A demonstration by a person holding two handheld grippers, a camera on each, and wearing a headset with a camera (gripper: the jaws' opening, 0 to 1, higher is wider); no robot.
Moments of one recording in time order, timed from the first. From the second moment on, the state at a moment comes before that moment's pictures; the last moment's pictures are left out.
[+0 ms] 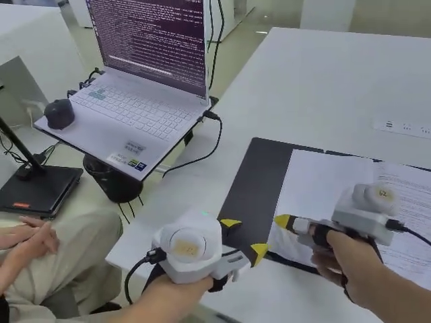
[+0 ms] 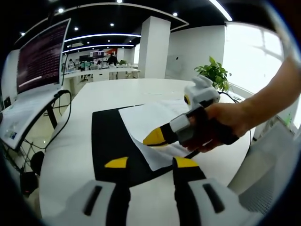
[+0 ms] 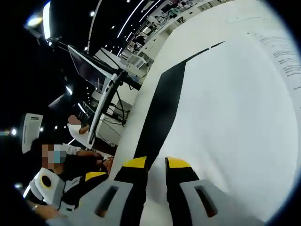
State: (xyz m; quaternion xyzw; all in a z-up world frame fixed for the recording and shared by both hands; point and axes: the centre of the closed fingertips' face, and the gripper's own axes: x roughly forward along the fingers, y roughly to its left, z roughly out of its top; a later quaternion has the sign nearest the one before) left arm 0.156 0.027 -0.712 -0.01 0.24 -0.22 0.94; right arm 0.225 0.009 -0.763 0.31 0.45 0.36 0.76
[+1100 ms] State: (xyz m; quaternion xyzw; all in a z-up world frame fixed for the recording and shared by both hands) left arm 0.201 -0.025 -0.787 0.08 0.27 -0.28 0.92; right arm 0.287 -0.113 -0.751 0.48 0.40 0.32 0.71
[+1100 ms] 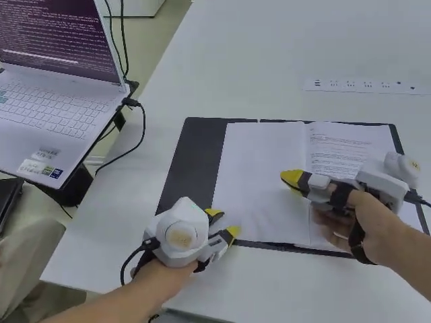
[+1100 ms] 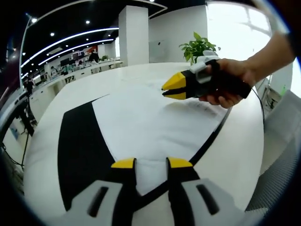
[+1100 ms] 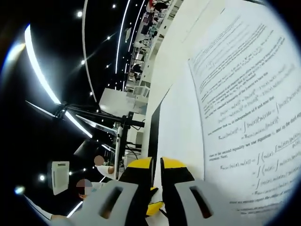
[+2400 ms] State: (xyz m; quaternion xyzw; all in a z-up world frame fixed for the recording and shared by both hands) left arm 0.205 -0.025 -0.787 0.07 0.25 -0.28 0.92; right arm 0.396 -0.141 -0.782 0.59 0.39 0.18 0.68
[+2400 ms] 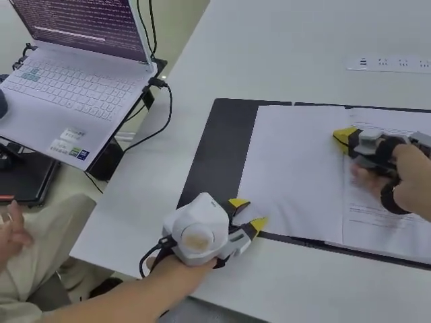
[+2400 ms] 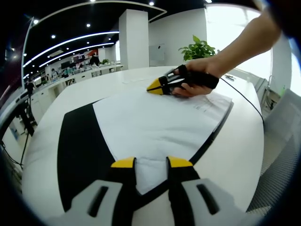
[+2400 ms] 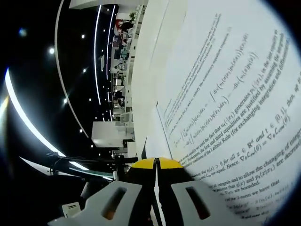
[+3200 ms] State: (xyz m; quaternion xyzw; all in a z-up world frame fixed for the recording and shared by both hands) left arm 0.205 -0.023 -0.788 0.06 0.25 -0.28 0.93; right arm 0.464 -0.145 -0.783 0.65 0.33 0.10 0.68
